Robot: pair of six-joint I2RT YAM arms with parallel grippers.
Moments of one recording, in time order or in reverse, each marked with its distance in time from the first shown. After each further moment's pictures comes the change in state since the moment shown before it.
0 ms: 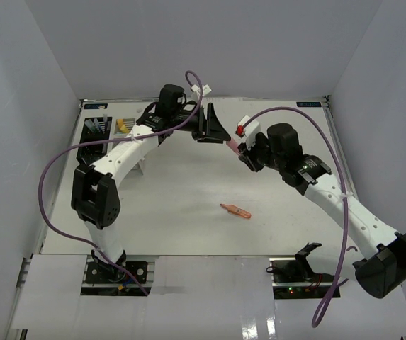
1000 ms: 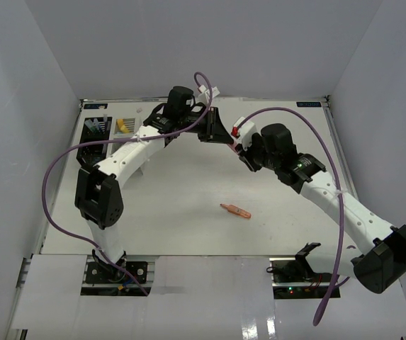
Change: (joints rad) left arm -0.062 0.023 0.034 -0.028 -0.109 0.079; right arm 0.040 0.045 0.011 -0.006 0.092 -0.031
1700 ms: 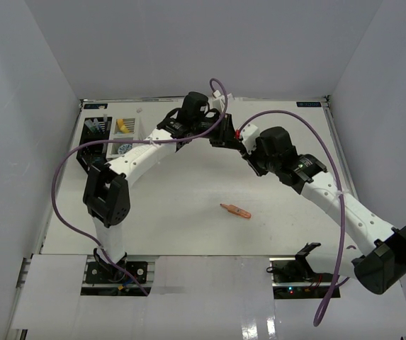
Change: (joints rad) left arm -0.088 0.052 0.013 0.038 -0.053 0.037; right arm 0.001 0.002 0.017 -0.143 0.114 0.029
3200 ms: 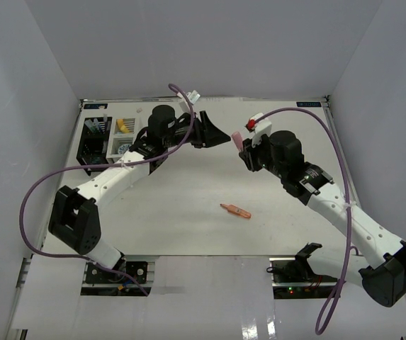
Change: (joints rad) left arm 0.075 -0.332 -0.431 0.437 -0.137 -0.177; right arm 0.017 -0.116 -0.112 0.284 -0.023 0.242
